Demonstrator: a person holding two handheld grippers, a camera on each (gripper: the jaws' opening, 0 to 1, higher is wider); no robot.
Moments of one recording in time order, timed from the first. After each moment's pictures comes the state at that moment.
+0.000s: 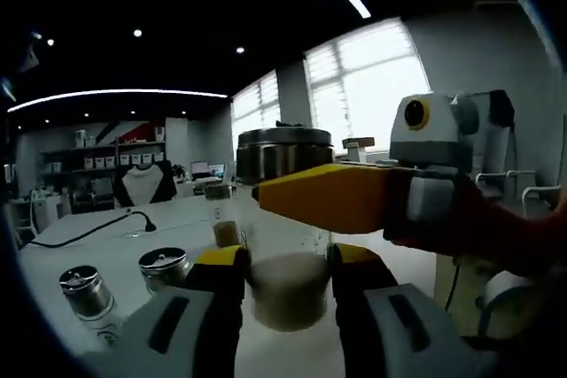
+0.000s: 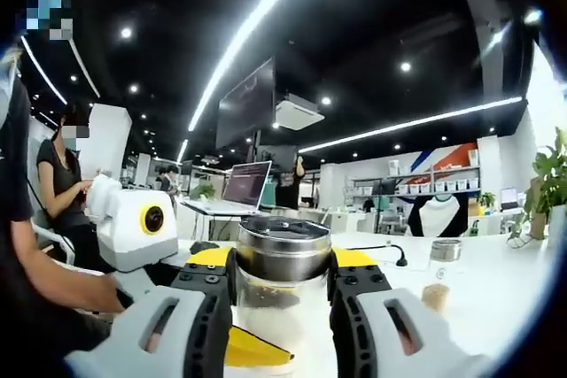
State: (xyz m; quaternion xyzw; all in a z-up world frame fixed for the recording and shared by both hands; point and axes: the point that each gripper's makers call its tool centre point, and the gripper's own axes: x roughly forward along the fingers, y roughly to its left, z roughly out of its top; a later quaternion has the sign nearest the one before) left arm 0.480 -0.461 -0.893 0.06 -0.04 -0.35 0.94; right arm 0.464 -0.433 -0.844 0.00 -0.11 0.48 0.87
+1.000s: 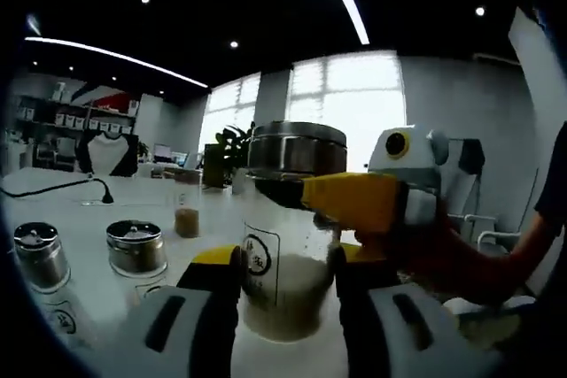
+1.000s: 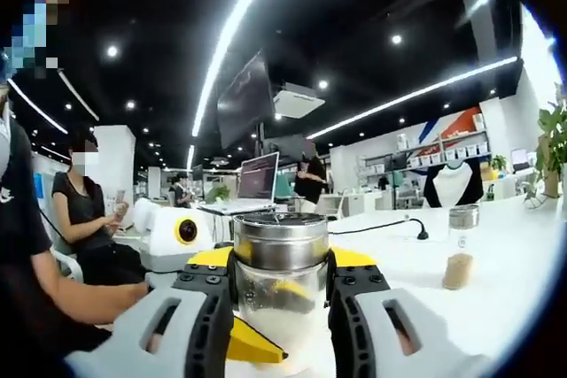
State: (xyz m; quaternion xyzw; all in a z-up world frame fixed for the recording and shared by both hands) left arm 0.465 -0.468 -0.896 -0.08 -0.01 -0.48 0.87; right arm 0.448 -0.430 -0.851 0.07 -0.06 0.55 0.83
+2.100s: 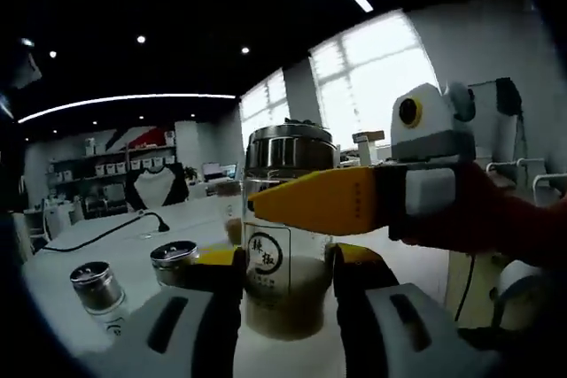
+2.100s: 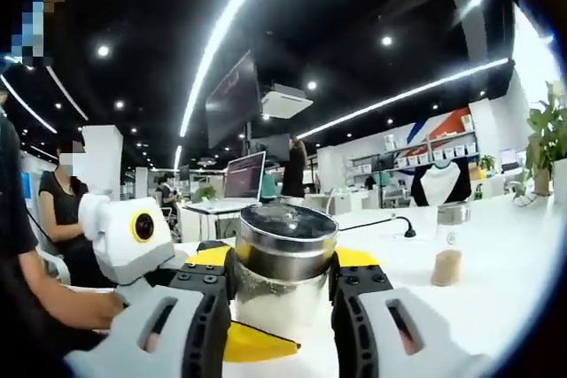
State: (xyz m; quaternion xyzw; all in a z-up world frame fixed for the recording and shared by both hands) left arm 0.479 -0.453 -0.900 0.09 -0.04 -0.32 0.94; right arm 0.465 -0.427 -0.862 0.04 -0.04 0.48 0.87
